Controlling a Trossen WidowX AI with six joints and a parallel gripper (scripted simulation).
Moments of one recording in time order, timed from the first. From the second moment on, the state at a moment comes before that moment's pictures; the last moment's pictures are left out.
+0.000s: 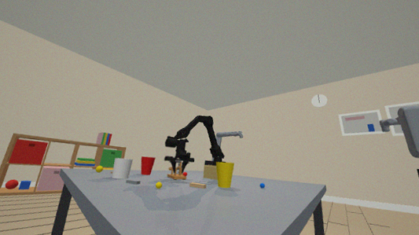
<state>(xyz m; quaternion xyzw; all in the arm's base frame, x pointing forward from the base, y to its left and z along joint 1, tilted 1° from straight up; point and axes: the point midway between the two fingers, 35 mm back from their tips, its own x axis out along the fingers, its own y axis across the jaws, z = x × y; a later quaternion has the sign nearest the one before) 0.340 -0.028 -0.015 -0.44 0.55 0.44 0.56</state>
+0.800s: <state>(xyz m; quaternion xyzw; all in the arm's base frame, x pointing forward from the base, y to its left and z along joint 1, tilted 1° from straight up) 0.335 -0.027 0.010 -0.43 0.56 0.45 0.55</state>
